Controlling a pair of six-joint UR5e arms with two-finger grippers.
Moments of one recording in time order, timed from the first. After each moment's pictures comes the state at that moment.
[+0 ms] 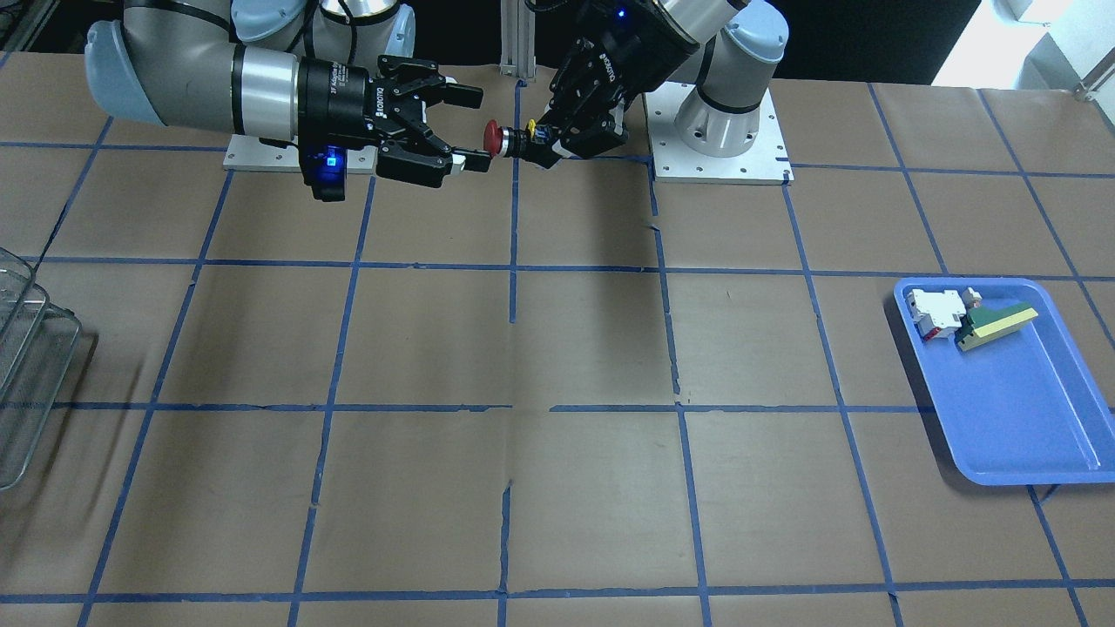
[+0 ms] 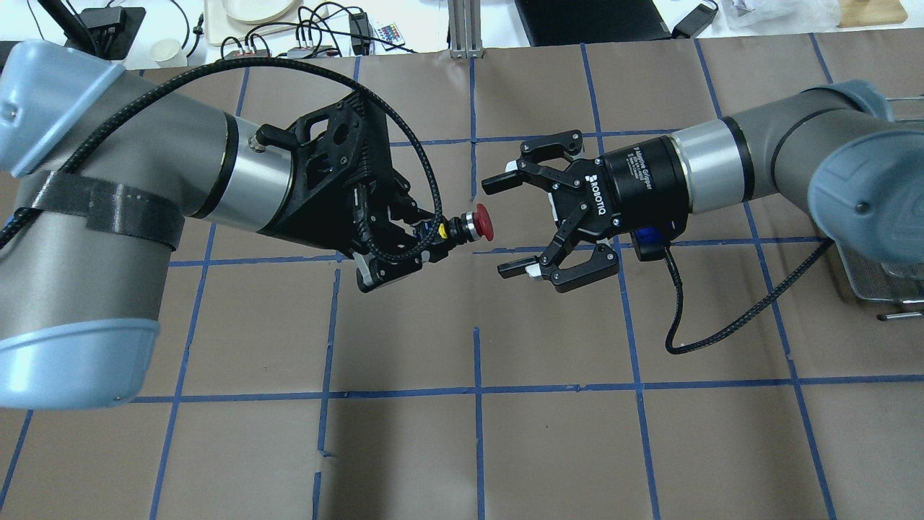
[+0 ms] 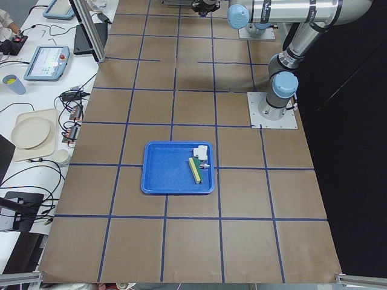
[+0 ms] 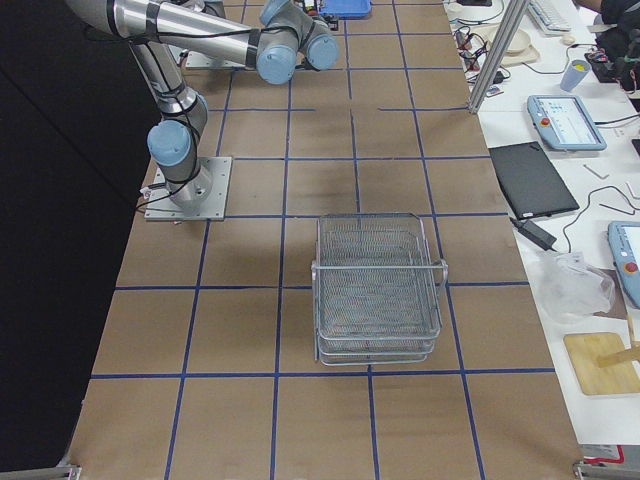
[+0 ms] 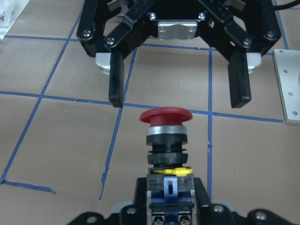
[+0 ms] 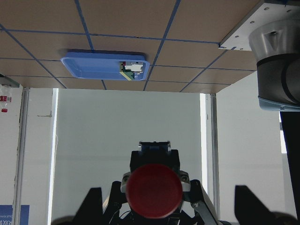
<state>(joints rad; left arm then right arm) -1.69 -1.34 -1.93 -1.22 0.94 1.25 1.49 -1.66 1.90 -1.16 -0.35 0.86</state>
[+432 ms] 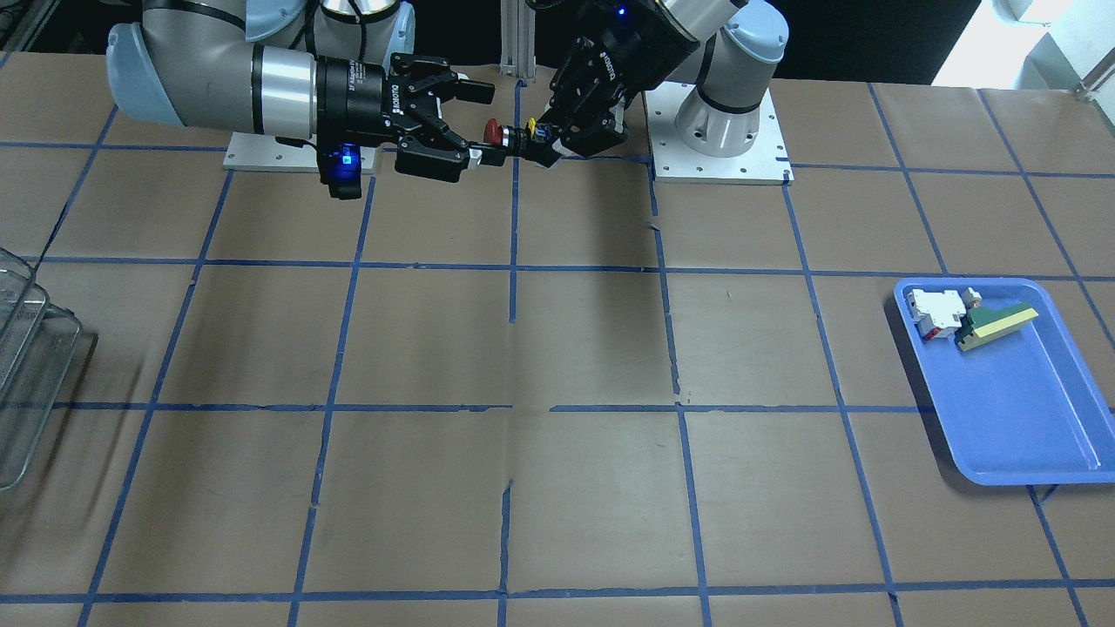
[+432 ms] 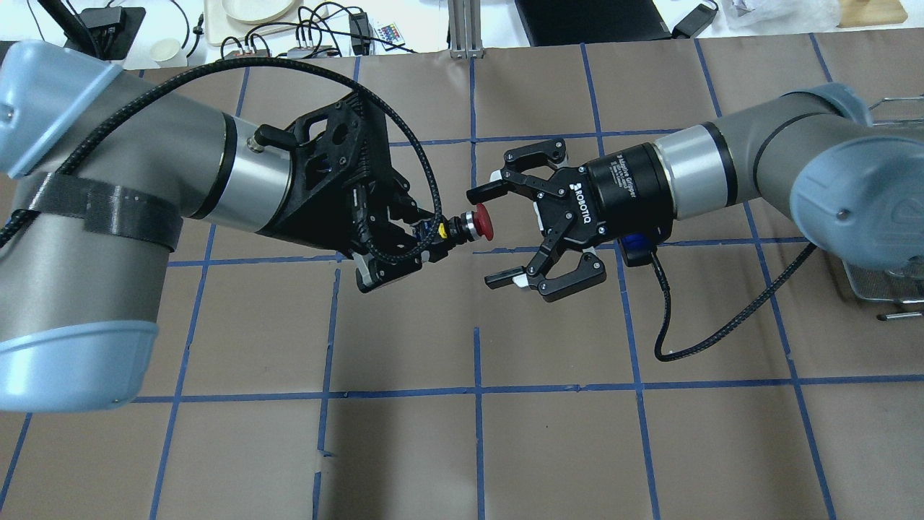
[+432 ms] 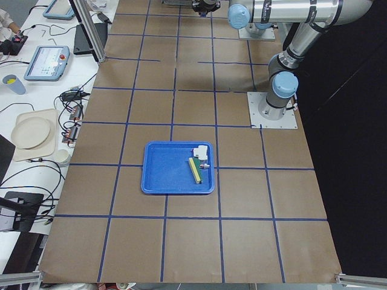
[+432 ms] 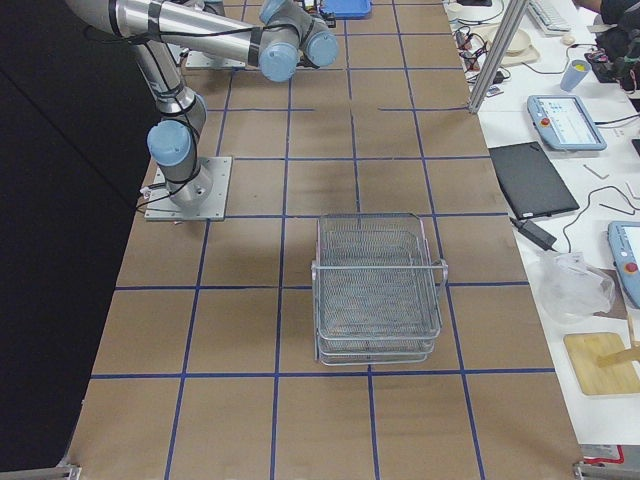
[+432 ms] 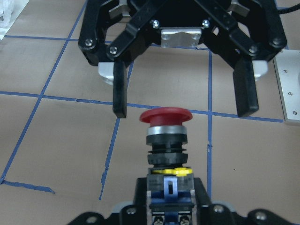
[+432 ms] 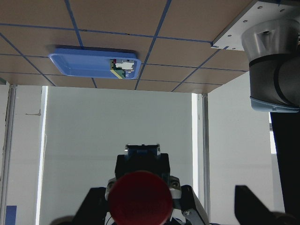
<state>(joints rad) -1.69 -1.34 -1.93 -1.22 0.94 1.24 1.51 -1.66 1.90 -1.17 -0.35 0.86</state>
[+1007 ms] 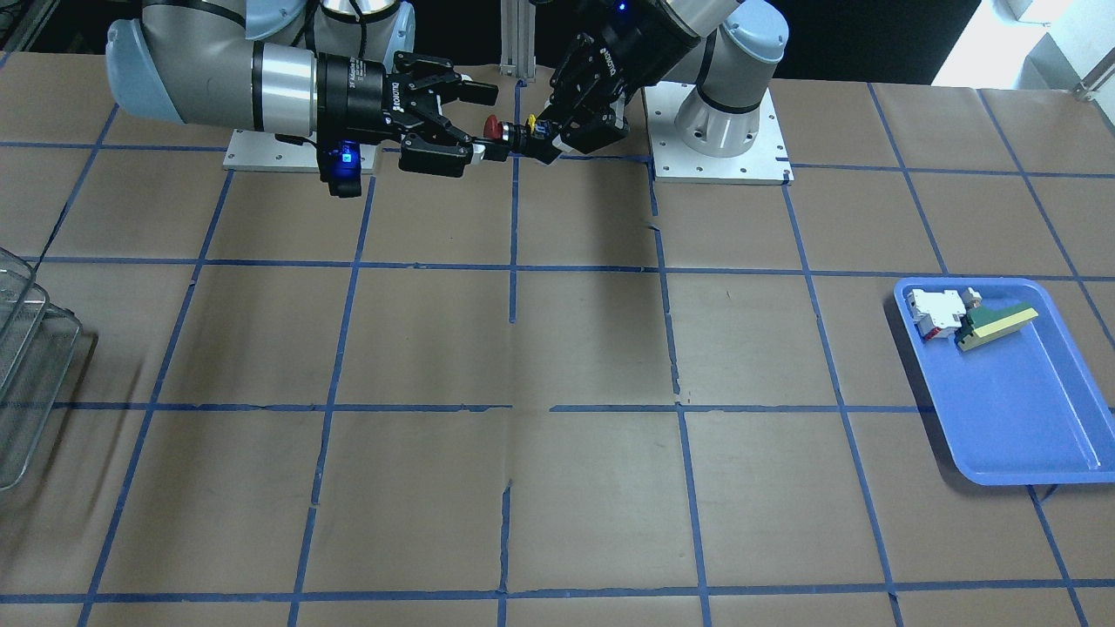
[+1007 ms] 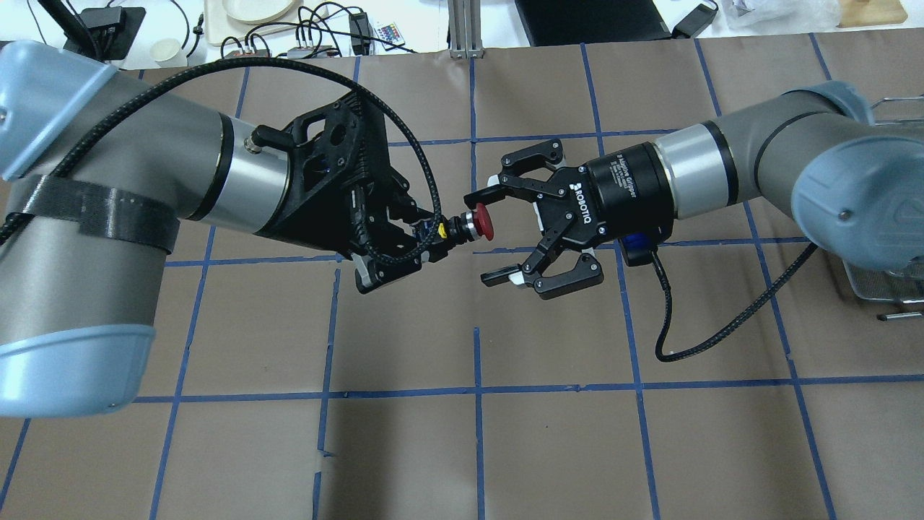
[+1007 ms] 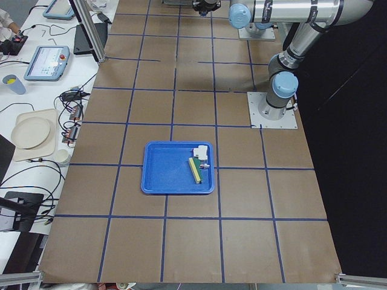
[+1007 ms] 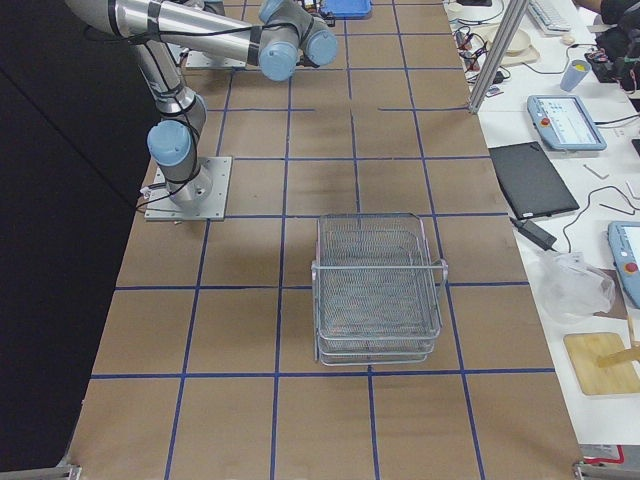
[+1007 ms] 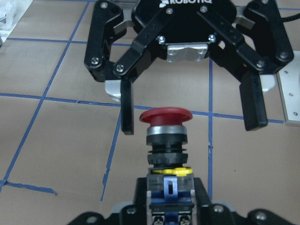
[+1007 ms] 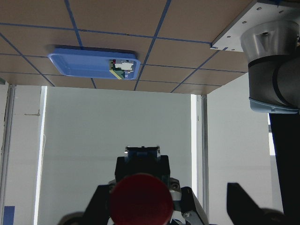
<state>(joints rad) -1.69 -1.33 -1.93 -1.21 0.94 1.25 1.51 -1.66 1.90 -1.17 -0.36 0.86</state>
